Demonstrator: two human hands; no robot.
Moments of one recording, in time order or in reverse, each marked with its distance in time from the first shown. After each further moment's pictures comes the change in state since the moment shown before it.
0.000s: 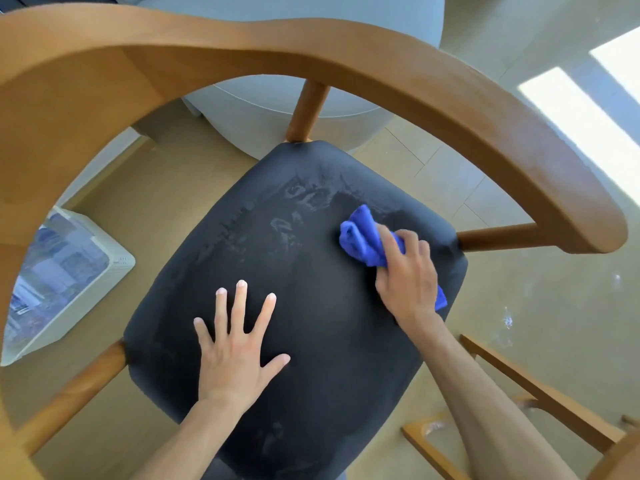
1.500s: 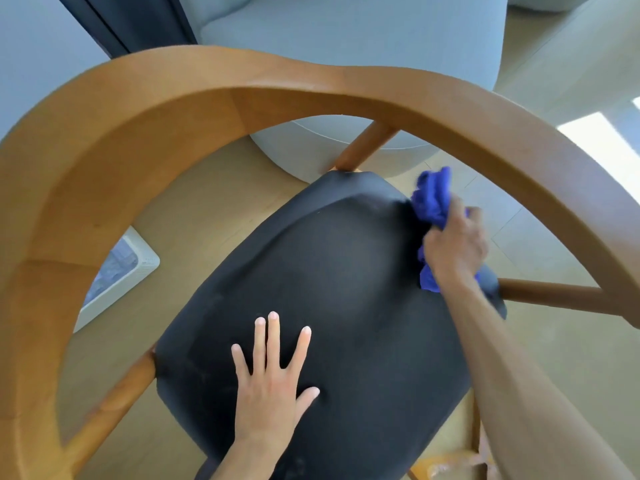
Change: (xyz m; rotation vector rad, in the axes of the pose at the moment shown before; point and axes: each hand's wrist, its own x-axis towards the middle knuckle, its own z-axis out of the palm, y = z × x) left_hand -0.003 0.006 0.003 -0.101 -0.001 -0.015; right_hand 0.117 -0.020 -0.003 0.038 0.034 0.424
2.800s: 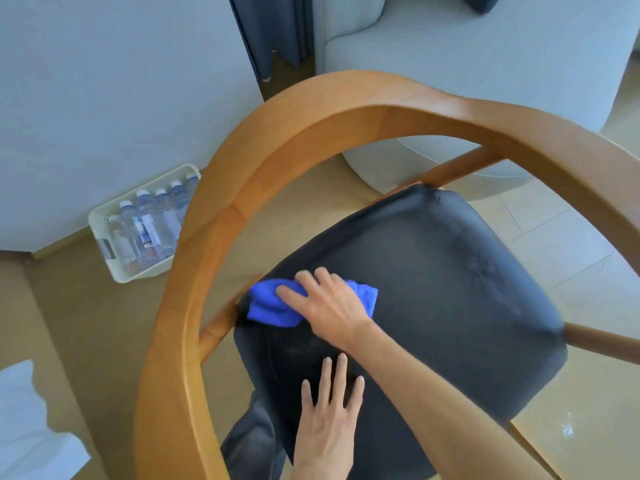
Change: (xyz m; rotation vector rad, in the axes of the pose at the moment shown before) left_hand -0.072 0.025 0.016 -0.191 -0.123 -0.151; right_hand -0.199 -0.128 0.041 -0.009 -0.278 -1.509
